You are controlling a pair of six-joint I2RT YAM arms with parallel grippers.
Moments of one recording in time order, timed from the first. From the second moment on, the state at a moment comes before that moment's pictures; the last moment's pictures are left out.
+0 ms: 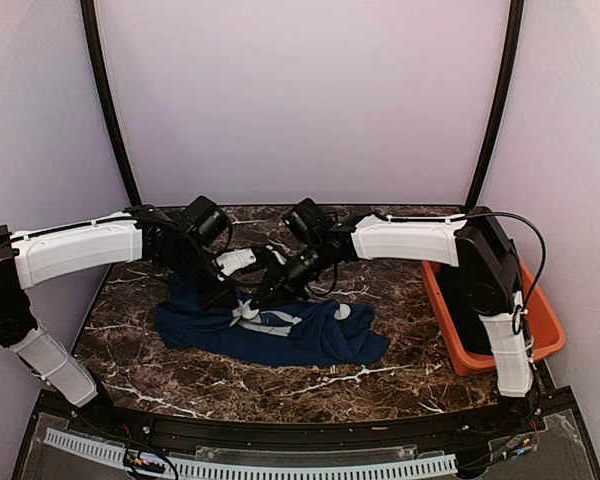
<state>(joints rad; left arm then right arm) -0.72 1.53 1.21 -0.85 0.19 0.32 0.90 2.19 1.77 -0.50 -0.90 0.71</state>
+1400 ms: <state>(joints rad) -0.73 1.45 1.19 -0.78 0.09 0.28 0.93 2.20 1.81 -0.56 -1.02 0.66</state>
